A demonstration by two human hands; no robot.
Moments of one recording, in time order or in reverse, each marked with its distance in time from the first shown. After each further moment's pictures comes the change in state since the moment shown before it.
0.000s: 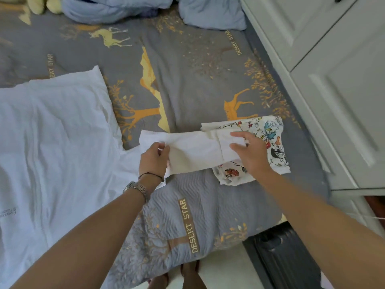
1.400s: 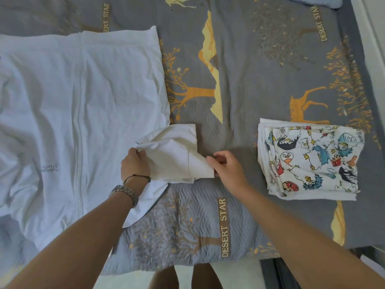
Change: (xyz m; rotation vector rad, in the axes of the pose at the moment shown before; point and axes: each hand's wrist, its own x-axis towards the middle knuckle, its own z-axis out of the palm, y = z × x) left_hand 0.010 -0.148 -0.079 0.114 0.230 -0.520; right_hand -0.034 0.015 0.185 -0.019 -0.418 0.188
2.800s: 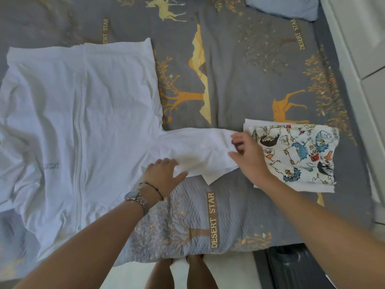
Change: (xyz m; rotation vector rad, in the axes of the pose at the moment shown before) left_hand -0.079 0.030 0.012 0.541 -0.319 0.669; right_hand -0.013 -0.022 -0.087 -0.177 0.119 -0.327
